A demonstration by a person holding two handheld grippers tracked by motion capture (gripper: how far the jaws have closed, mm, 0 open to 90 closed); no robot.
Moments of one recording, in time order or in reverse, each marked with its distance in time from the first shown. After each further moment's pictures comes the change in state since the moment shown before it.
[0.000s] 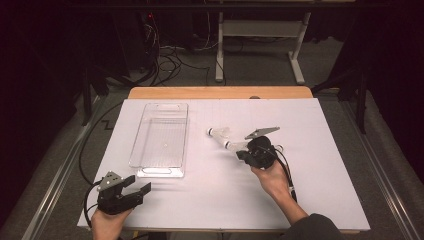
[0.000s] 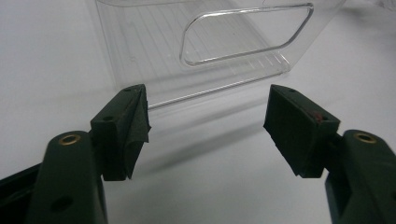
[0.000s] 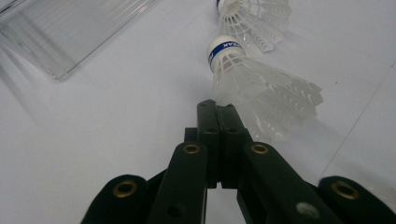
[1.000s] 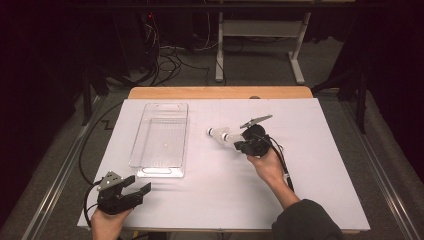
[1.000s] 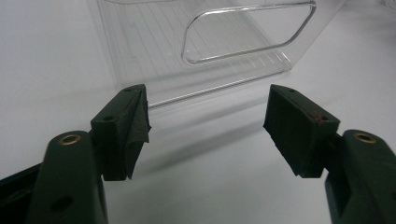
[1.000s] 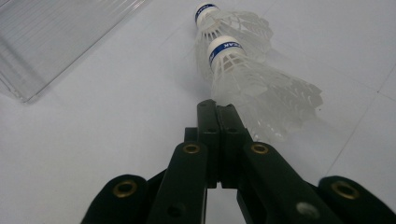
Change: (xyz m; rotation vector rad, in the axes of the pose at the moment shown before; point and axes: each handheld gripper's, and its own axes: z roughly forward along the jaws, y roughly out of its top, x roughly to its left) left arm 0.001 0.000 0.000 0.004 0.001 0.000; right arm -0.015 0.026 0.020 0.040 -0.022 0.000
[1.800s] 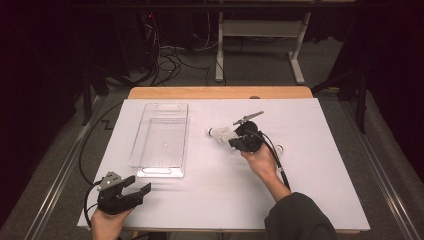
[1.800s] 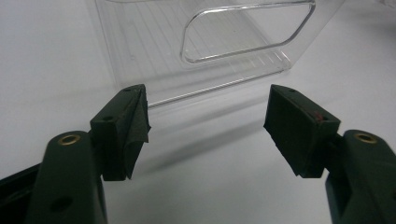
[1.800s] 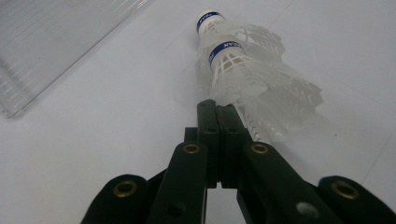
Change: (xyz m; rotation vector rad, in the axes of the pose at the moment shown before) left arm 0.000 0.000 0.001 0.003 -0.004 0.003; right arm -0.001 0.014 0.022 0.018 0.012 -0.011
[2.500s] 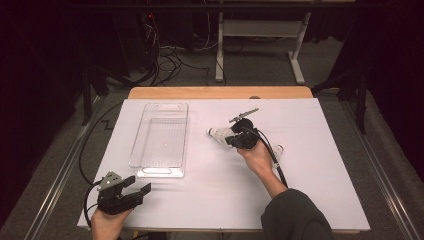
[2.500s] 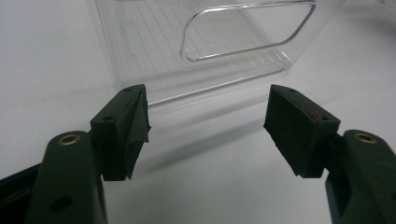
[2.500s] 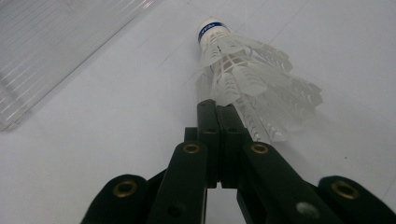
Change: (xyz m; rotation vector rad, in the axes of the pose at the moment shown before) left arm 0.000 0.000 0.000 0.001 -0.002 -0.003; right arm -0.001 0.010 0.012 0.007 0.012 -0.005
